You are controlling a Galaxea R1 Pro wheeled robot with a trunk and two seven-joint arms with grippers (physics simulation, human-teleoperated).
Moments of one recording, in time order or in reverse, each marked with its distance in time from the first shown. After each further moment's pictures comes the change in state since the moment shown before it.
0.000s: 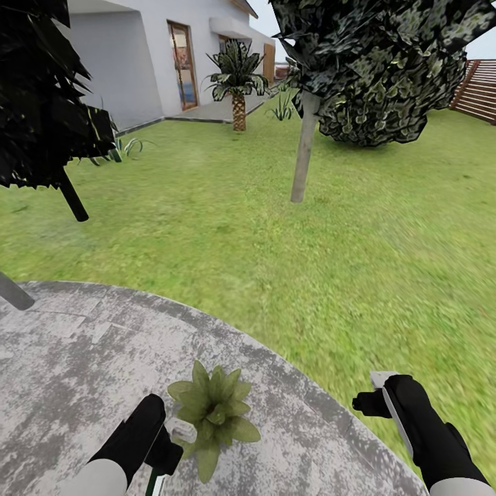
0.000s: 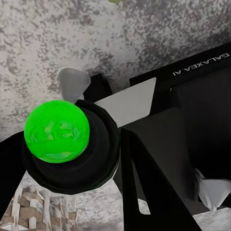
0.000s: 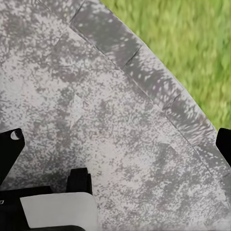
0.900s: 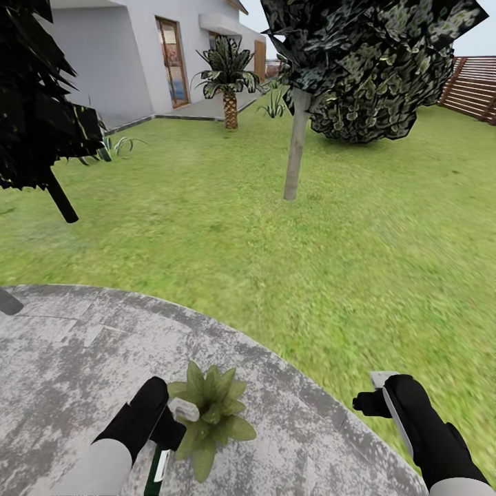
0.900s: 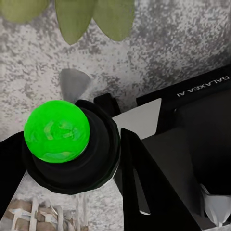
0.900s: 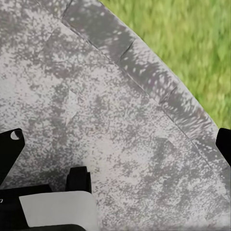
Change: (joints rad) left arm -0.066 -0.003 -0.008 -0.006 0.000 0.001 0.005; right arm 0.000 -0.001 0.000 -0.001 0.001 0.001 0.000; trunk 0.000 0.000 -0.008
